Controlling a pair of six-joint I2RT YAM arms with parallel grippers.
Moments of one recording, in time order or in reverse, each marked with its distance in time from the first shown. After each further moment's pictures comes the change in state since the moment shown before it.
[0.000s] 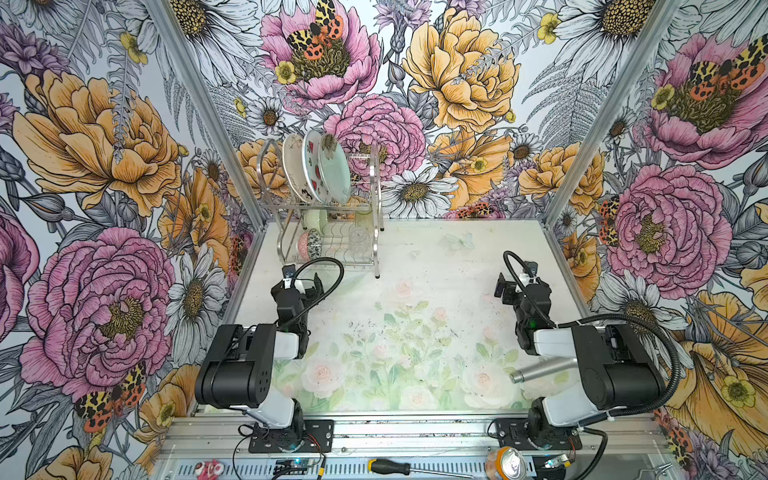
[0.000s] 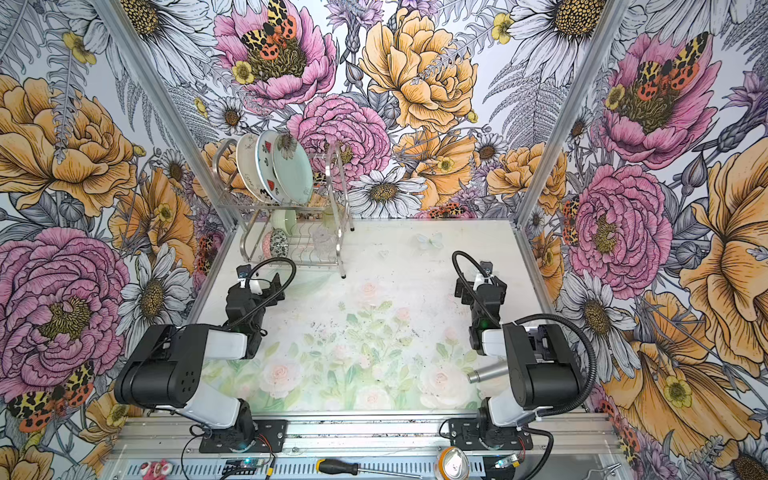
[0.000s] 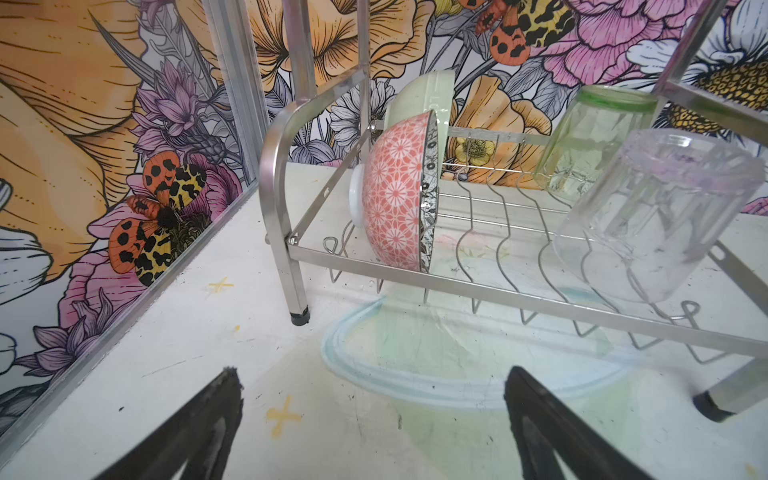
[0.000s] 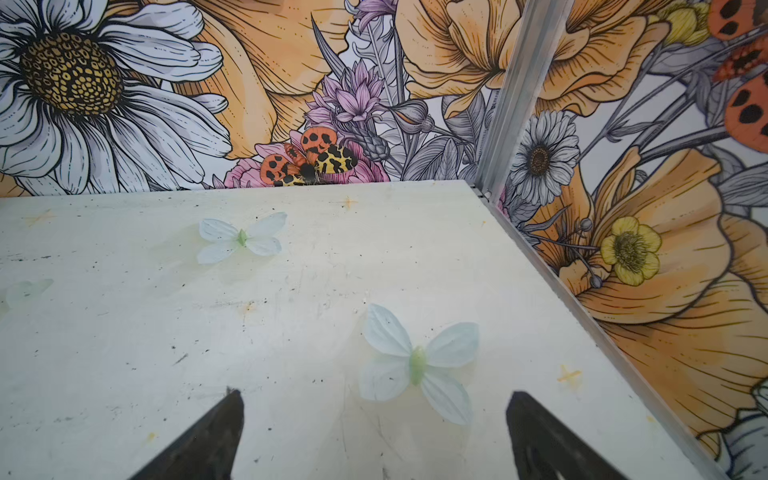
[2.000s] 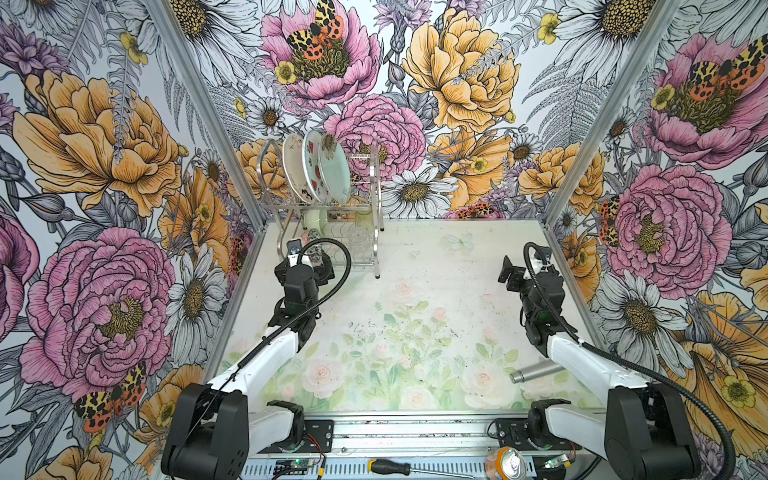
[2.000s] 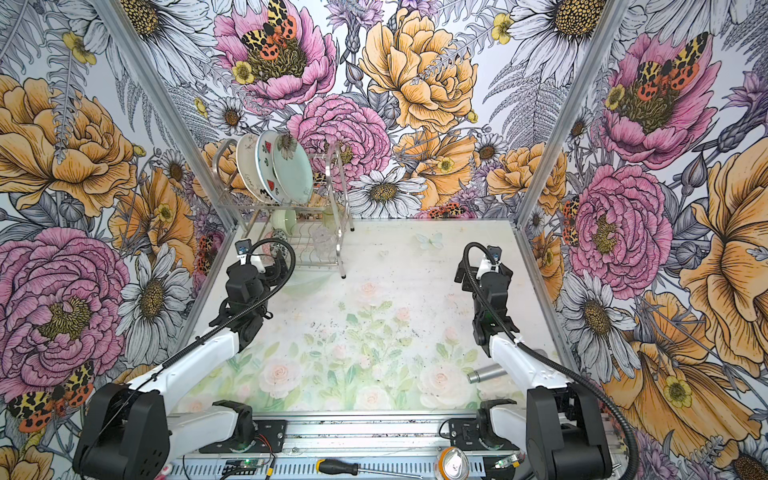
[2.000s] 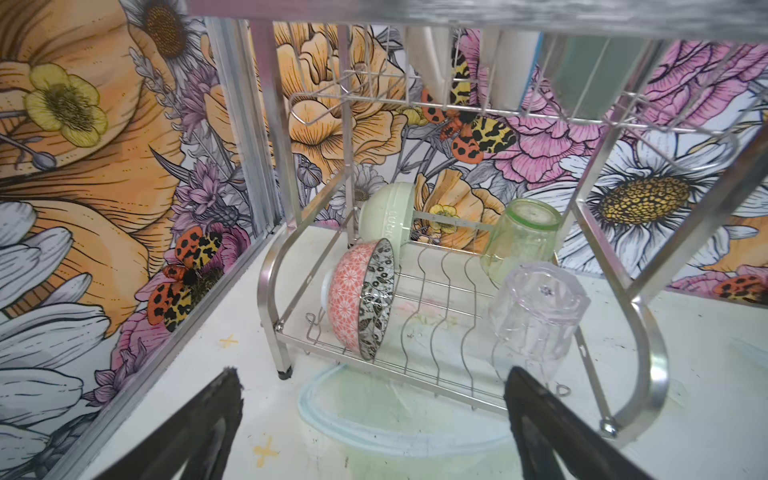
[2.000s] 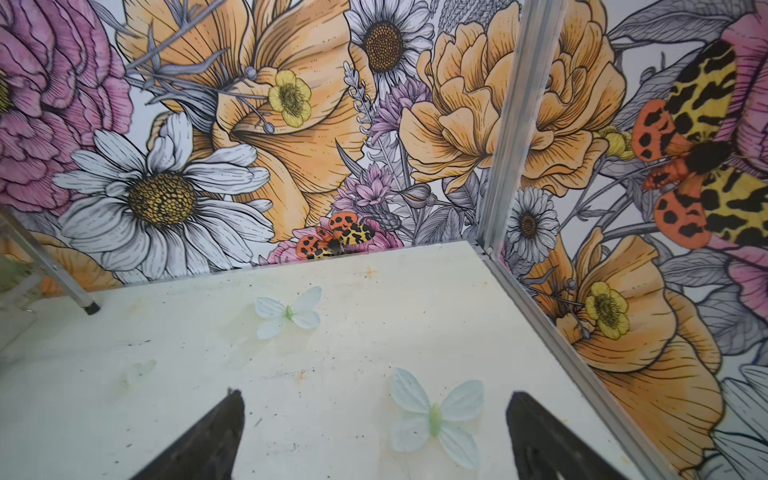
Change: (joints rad) left arm -0.246 -0.371 0.294 -0.661 -0.272 -0.078; right arm 0.067 -0.388 0.140 -0.430 -0.003 0.106
